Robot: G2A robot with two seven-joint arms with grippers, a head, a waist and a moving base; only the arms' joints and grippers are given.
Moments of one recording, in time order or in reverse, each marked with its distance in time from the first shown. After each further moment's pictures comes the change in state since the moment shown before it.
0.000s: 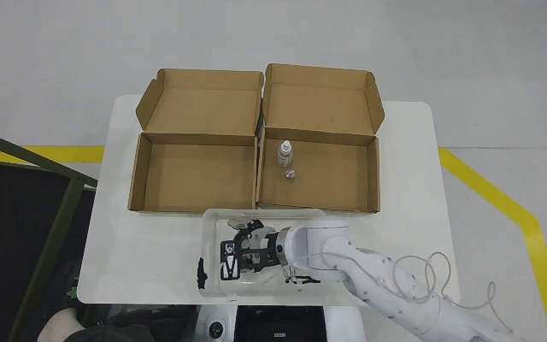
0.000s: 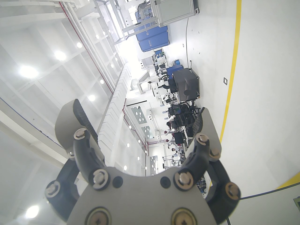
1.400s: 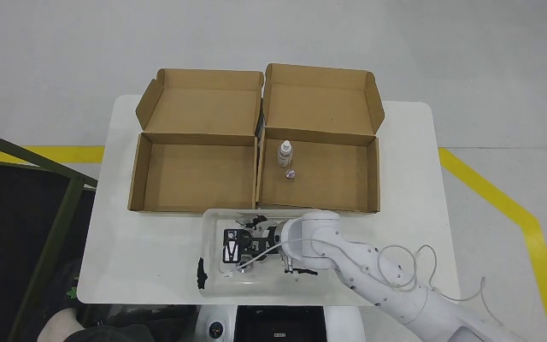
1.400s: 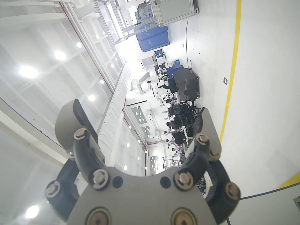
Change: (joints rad) left arm 0.000 0.000 0.000 0.000 0.000 0.000 0.000; right arm 0.030 -0.045 -0.023 0.150 -0.017 0.026 0.031
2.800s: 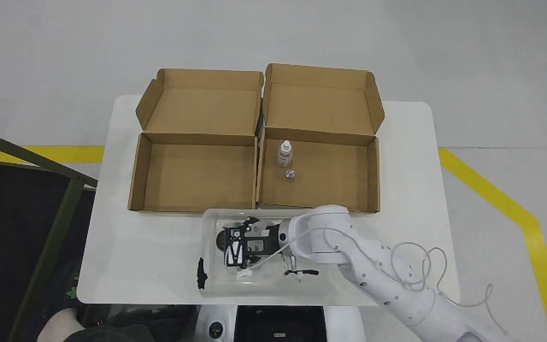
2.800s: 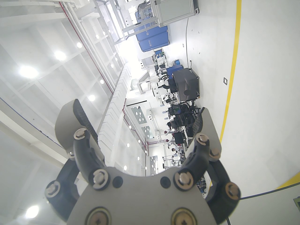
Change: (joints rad) left arm 0.000 0.000 0.000 0.000 0.000 0.000 0.000; right arm -0.046 0.009 0.106 -0.065 0.097 -0.121 -0.145
